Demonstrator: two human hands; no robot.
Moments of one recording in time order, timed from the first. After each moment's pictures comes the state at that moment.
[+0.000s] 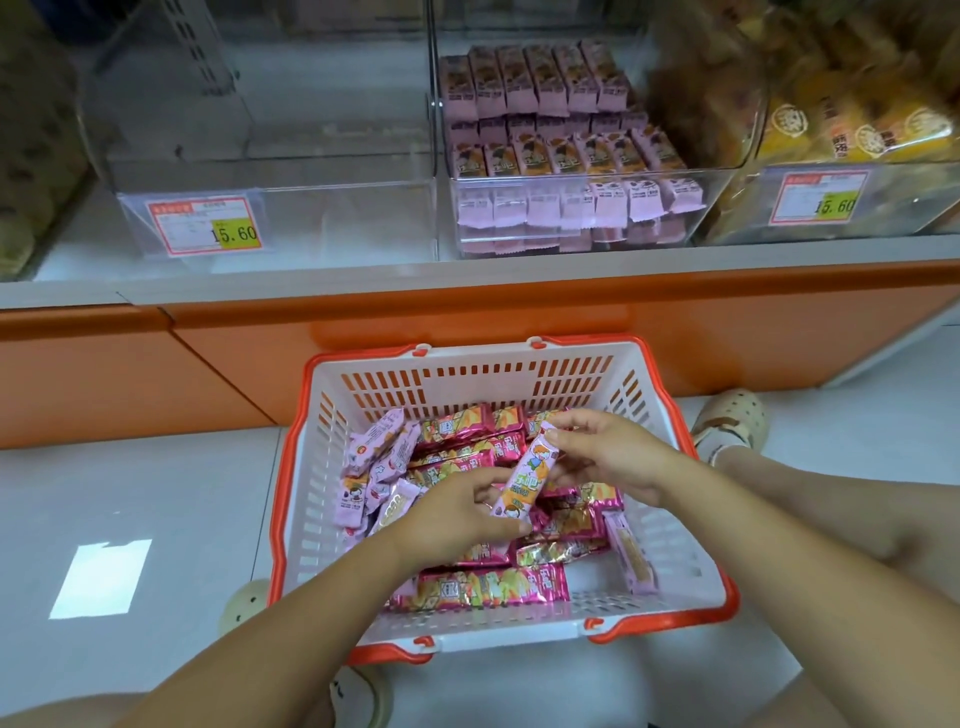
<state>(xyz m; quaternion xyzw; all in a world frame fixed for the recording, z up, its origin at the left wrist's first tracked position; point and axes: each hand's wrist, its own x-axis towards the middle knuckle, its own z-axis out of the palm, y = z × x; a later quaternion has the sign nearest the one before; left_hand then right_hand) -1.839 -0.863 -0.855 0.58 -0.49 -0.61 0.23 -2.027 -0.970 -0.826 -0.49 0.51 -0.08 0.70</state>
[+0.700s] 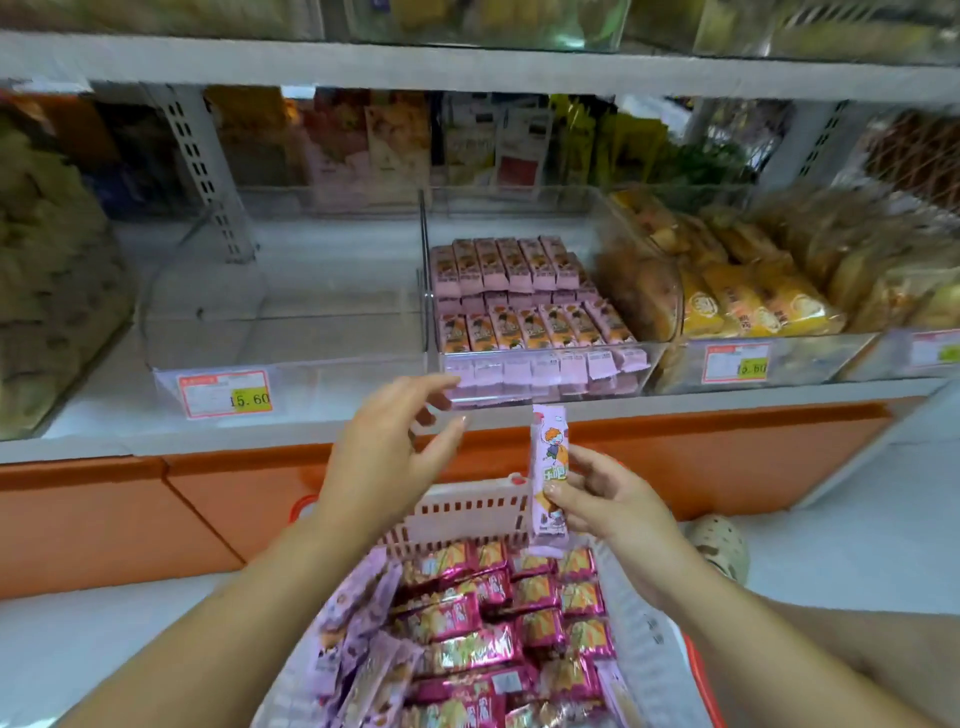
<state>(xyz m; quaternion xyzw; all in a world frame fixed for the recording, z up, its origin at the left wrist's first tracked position) -1.790 -0.945 -0.701 0.63 -0.66 -0.06 0.40 -2.020 -0.979 -0.742 -0.53 0.48 -0.32 0.62</state>
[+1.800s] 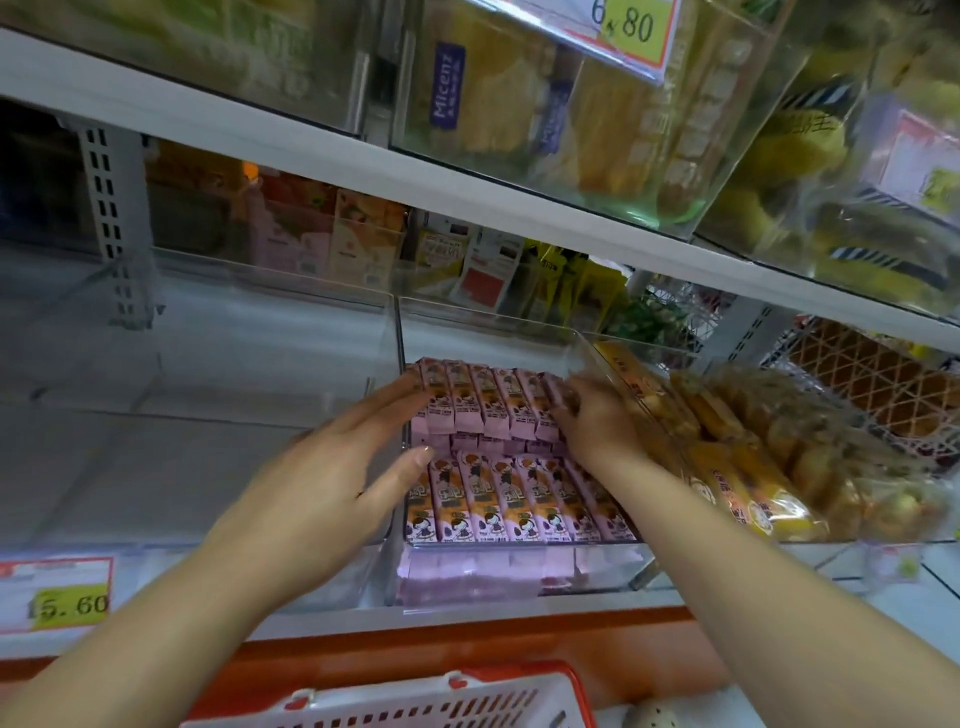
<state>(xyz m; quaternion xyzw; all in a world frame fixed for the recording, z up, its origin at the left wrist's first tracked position) -1.733 -1.049 -0.661 0.60 -0.72 -0.09 0.34 -1.964 -1.230 -0.657 -0.73 0.63 -0.24 0.10</state>
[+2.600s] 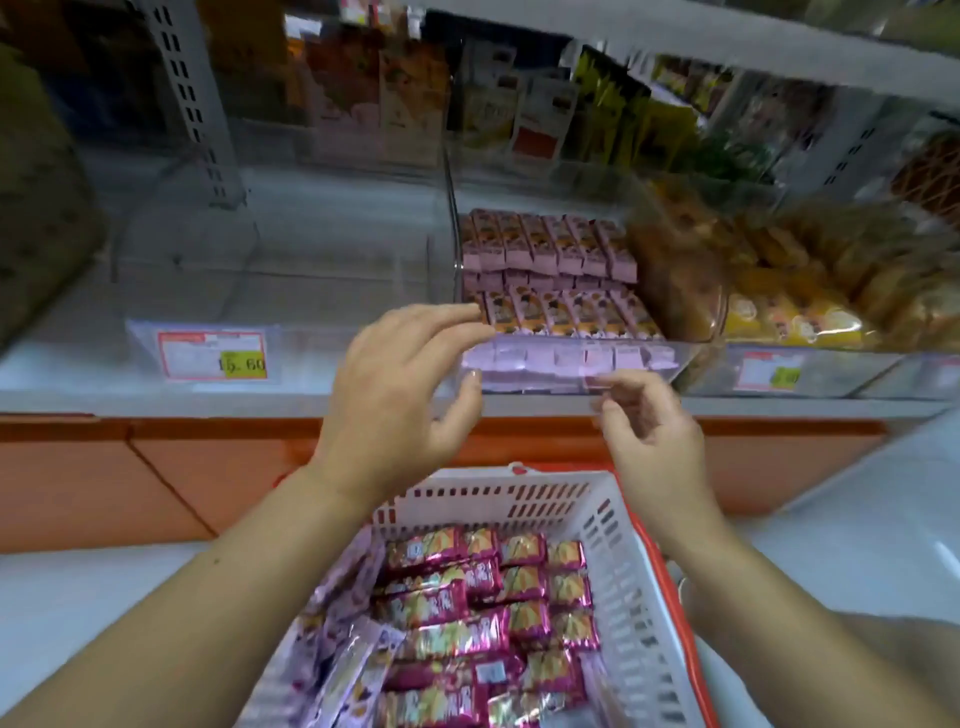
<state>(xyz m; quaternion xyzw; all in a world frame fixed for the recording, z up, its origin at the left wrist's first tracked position) -1.771 -0.975 -0.696 0.56 -0.72 0.08 0.42 -1.997 -1.023 -0.718 -0.69 0.49 -0.44 0.29</state>
